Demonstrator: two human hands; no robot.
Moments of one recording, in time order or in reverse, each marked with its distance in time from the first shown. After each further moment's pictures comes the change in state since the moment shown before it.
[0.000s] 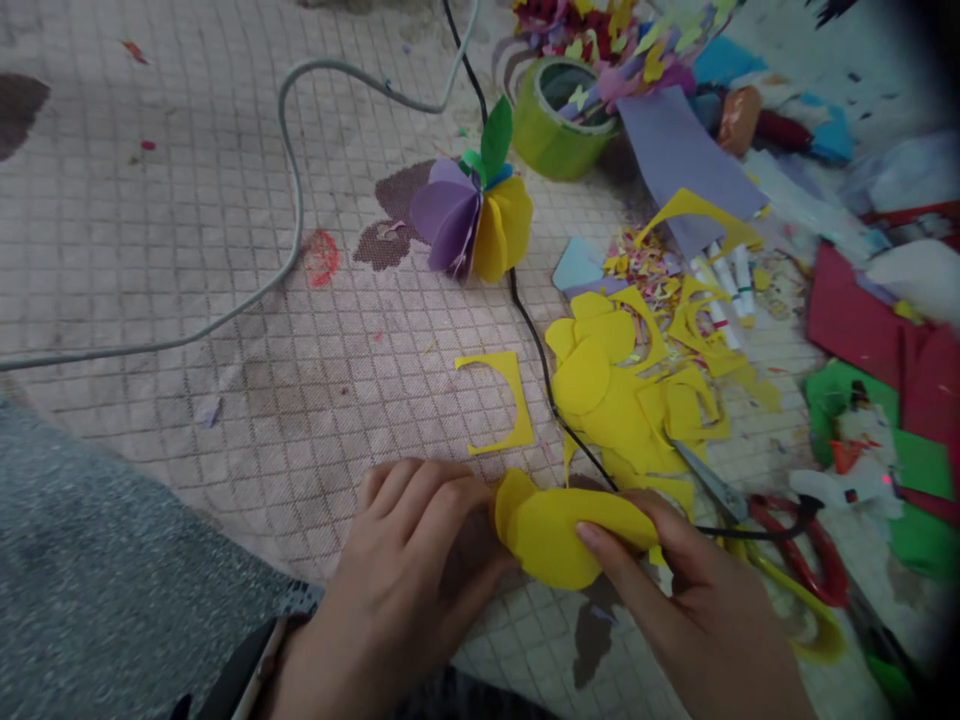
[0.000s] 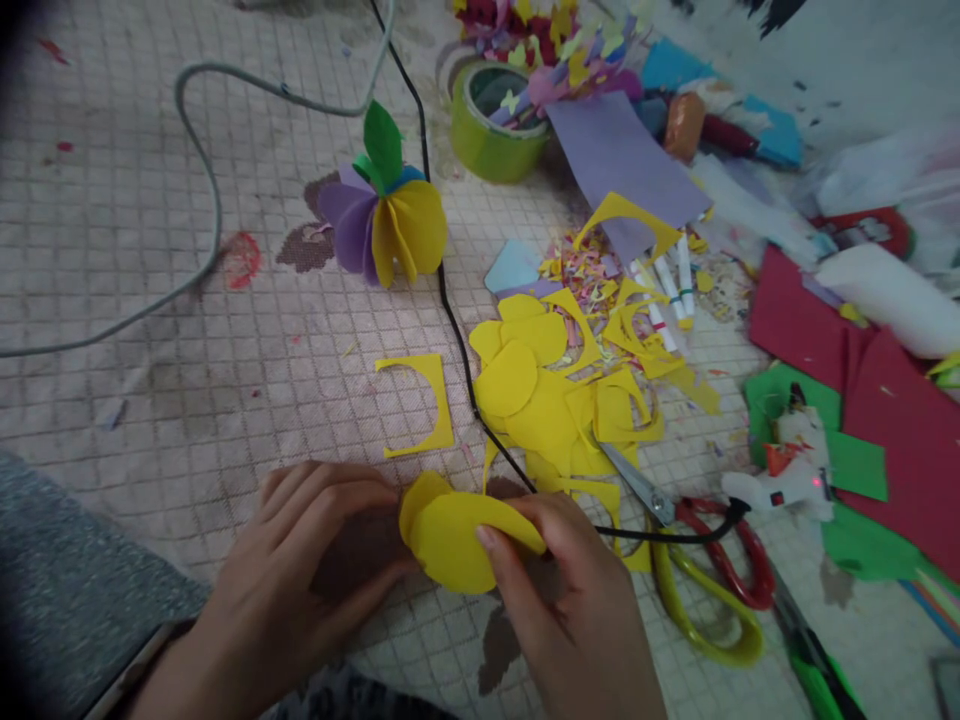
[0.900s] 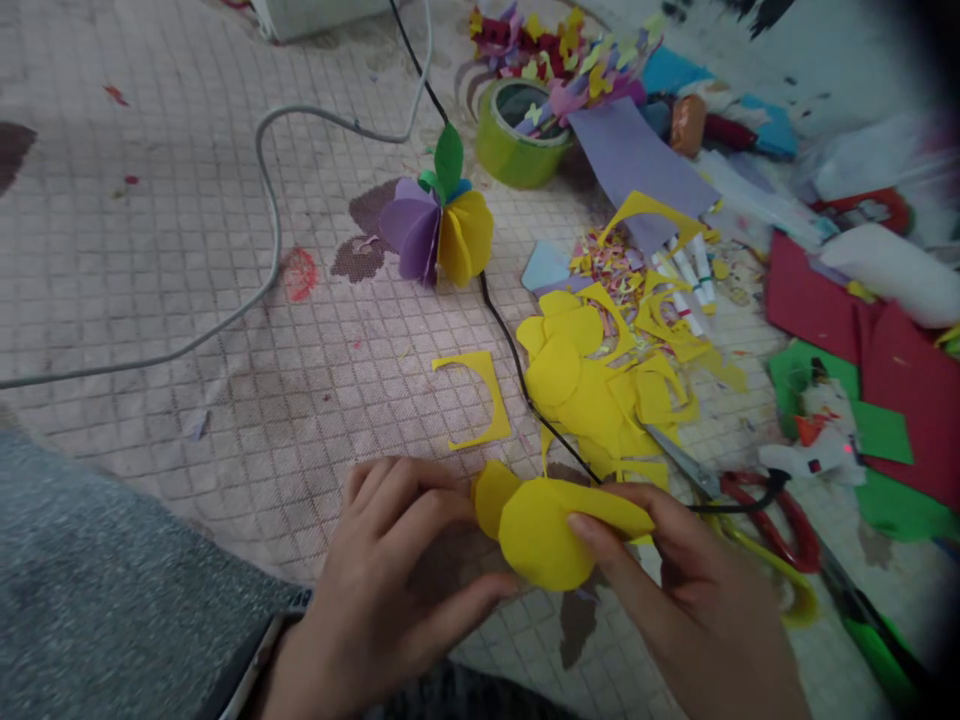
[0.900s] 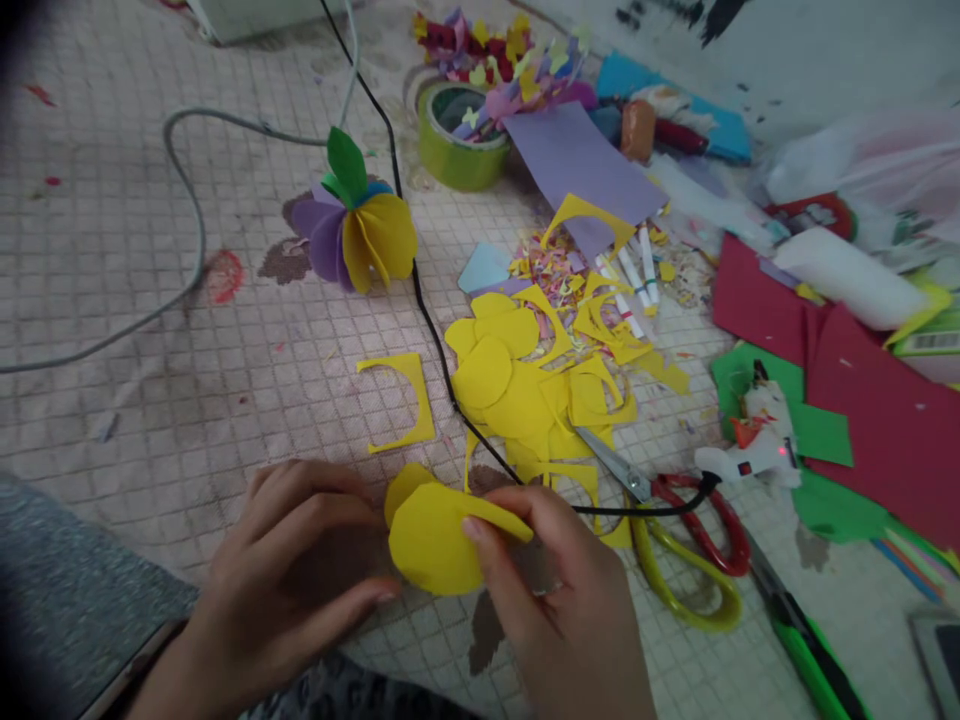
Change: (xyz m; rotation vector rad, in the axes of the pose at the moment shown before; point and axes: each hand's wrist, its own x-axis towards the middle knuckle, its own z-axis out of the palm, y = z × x) left_hand 0.001 0.001 -0.007 -0.073 0.004 0.059; right_hand -0.008 -0.001 -0.002 0.135 0.099 0.032
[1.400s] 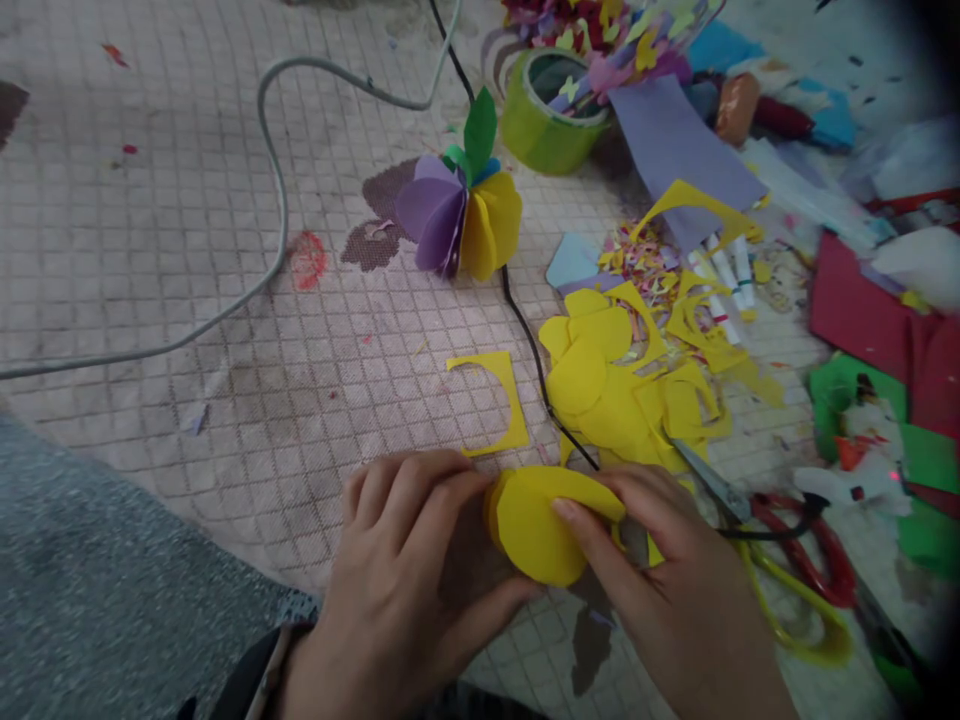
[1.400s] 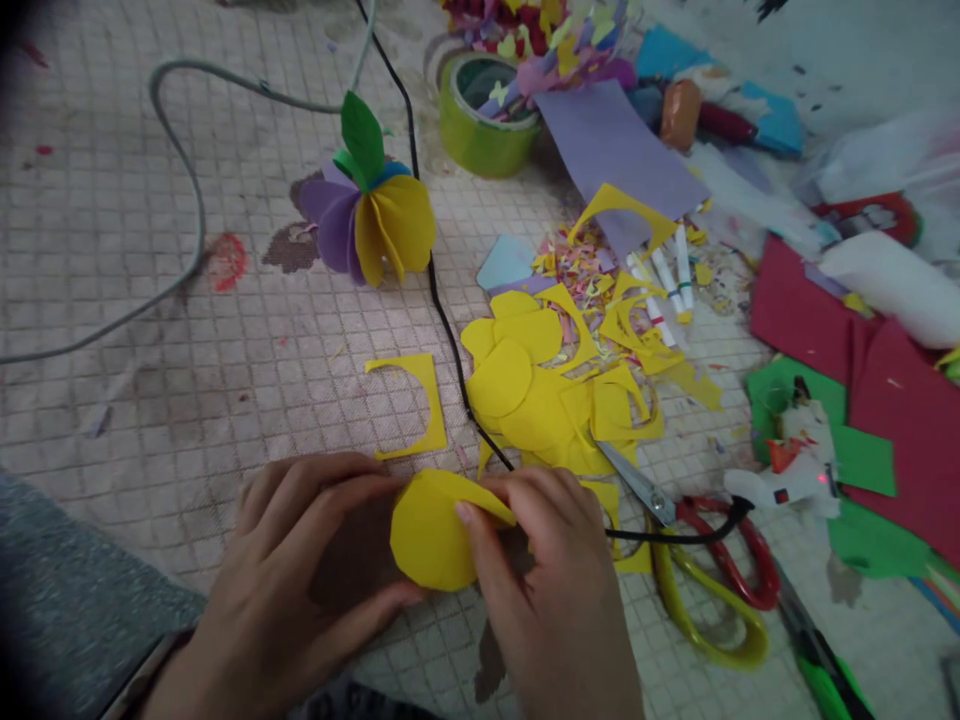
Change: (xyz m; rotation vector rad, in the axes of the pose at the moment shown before) left_hand 0.003 0.003 0.007 0.180 0.028 -0.061; right_hand 0.024 0.002 0.009 -0.324 -0.117 -0.333
